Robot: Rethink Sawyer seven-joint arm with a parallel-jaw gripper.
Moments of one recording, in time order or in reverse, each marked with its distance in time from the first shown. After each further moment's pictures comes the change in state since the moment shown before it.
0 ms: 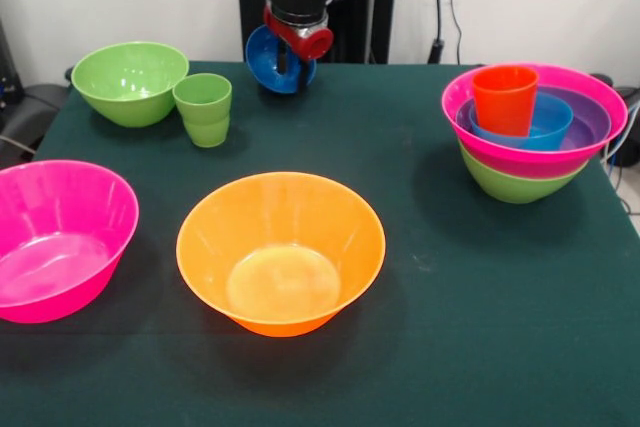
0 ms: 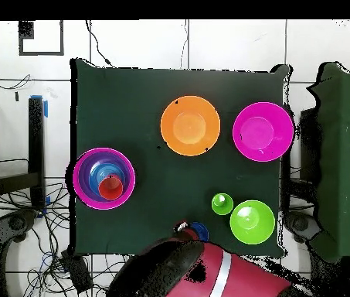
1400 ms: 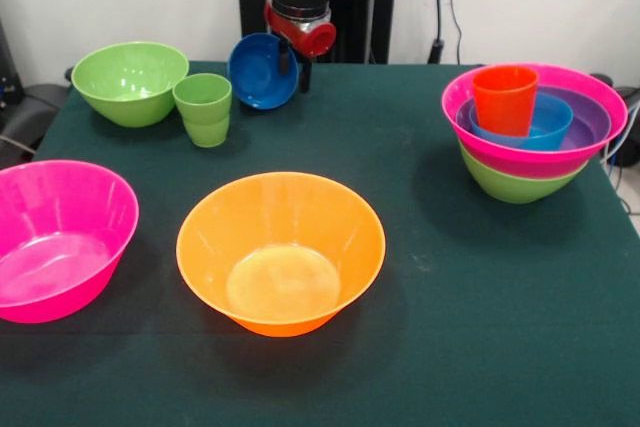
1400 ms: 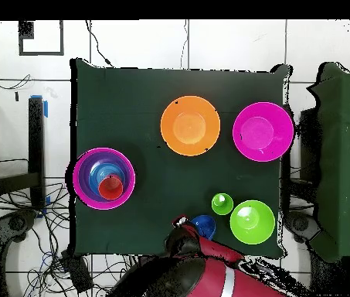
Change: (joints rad) arm -0.006 -0.074 0.031 0.013 0.001 0.002 0.000
